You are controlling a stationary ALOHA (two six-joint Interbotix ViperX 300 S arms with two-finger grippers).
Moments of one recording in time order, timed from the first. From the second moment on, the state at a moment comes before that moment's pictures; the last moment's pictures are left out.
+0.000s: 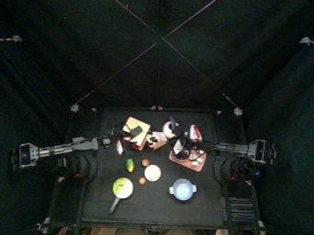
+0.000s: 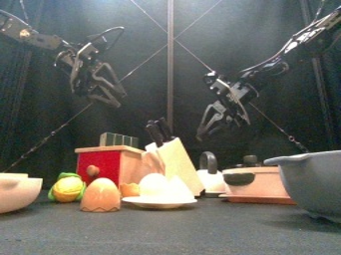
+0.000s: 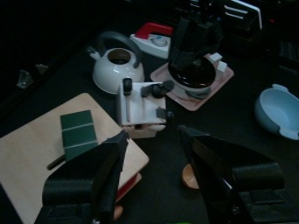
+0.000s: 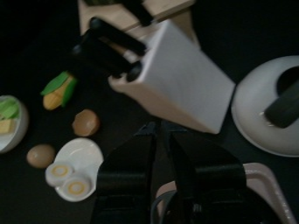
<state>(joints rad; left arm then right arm) 0.23 -0.59 0.99 0.19 -0.01 -0.31 -0.18 -0.19 0.78 -0.62 0.01 0.99</state>
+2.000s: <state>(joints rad) 0.01 -0.76 1.20 0.25 -0.08 -0.30 0.11 0.24 0.52 -0.79 0.24 0.98</state>
